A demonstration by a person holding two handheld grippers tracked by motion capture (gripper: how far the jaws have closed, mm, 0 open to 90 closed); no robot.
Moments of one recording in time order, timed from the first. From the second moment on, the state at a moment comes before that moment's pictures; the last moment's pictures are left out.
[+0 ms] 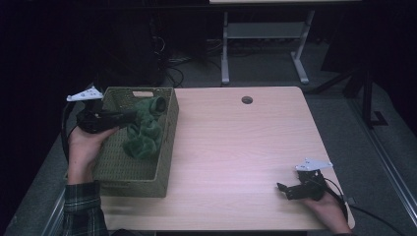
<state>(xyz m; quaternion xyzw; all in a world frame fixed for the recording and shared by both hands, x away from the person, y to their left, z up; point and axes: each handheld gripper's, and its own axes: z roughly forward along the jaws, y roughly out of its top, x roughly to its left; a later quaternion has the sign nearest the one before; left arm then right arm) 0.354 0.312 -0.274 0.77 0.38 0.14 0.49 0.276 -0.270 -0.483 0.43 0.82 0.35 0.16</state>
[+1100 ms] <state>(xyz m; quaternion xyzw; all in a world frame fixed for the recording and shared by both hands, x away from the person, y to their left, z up) 0.361 0.173 -0.230 0.81 0.24 0.10 0.52 0.276 -0.270 -0.483 0.43 0.82 0.35 0.16</state>
